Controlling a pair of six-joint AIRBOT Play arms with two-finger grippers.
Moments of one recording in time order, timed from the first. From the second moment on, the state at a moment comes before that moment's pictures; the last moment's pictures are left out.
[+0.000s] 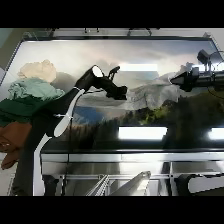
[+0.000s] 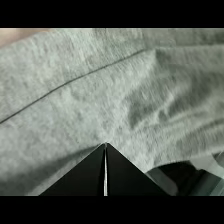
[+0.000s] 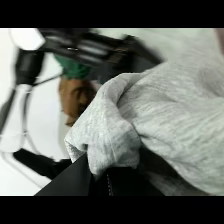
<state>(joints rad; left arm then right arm) -0.47 -2.27 2.06 0.79 -1.21 -1.47 -0.35 -1.66 1.39 -0.31 1.65 1.00</state>
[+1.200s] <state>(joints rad) 0.11 -1.88 2.01 -0.56 -1.77 -1.10 0.51 -1.96 1.74 -0.16 0.99 0.87</state>
